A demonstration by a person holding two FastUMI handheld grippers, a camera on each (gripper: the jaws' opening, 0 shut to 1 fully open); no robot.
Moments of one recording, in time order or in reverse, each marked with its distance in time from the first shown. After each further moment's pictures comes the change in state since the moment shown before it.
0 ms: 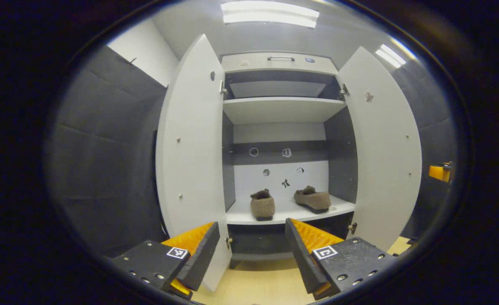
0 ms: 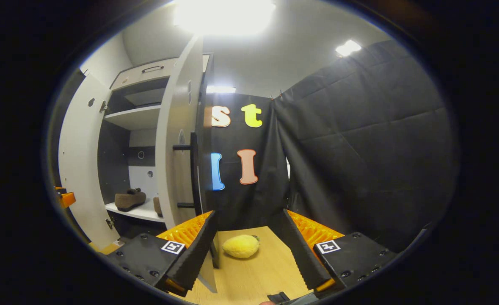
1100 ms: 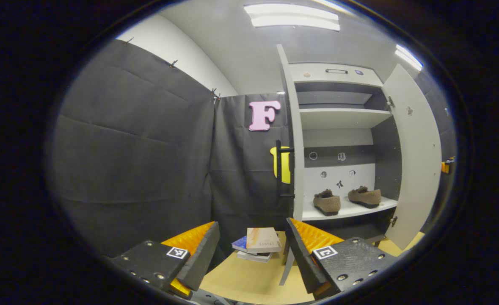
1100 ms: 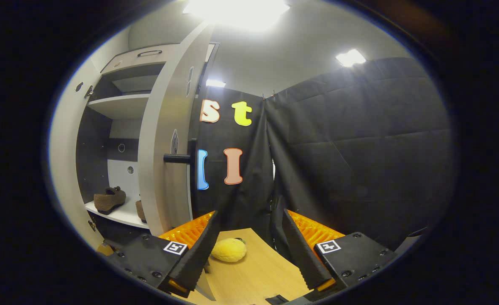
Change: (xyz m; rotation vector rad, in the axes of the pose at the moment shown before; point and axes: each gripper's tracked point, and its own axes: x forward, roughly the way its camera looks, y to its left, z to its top) left arm -0.054 0.200 0.010 -0.012 -0.014 0.237; right arm 0.022 0.045 0.015 -0.077 0.039 -0.130
